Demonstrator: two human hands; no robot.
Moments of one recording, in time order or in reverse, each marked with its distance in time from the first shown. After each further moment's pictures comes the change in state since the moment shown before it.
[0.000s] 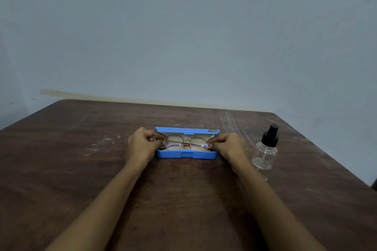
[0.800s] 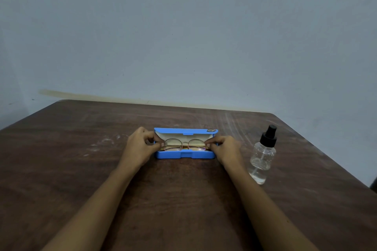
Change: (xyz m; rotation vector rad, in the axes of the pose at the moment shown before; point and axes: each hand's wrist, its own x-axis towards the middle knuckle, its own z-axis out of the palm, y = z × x) left_hand 0.001 -0.004 -0.011 0.172 -0.158 0.145; right_hand -0.003 0.008 0.008 -0.125 0.054 -0.082
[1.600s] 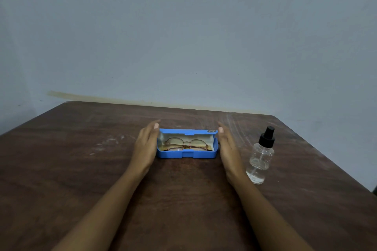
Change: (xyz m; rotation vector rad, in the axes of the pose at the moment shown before) left_hand -0.014 0.014 0.007 -0.455 0.085 -0.098; right_hand -0.027 -0.005 -0.005 0.561 -0.048 -0.096
